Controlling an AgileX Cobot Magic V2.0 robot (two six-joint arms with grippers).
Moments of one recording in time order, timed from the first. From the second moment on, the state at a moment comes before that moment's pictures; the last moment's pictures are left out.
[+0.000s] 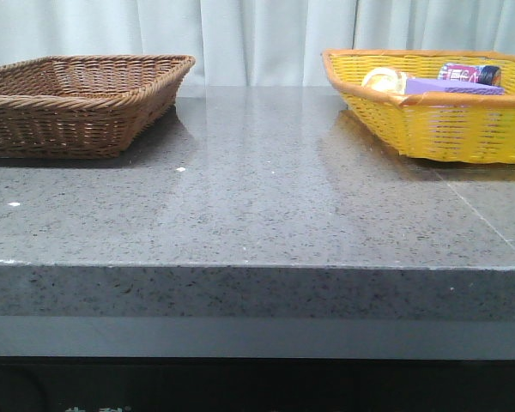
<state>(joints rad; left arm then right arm) -0.56 0.53 -0.78 -0.07 0.58 0.00 -0.02 1.91 -2.25 0.09 1.26 0.02</state>
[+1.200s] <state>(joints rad) -0.56 0.53 -0.78 -0.07 0.58 0.00 0.56 2.14 -2.07 -0.08 1.25 -0.08</state>
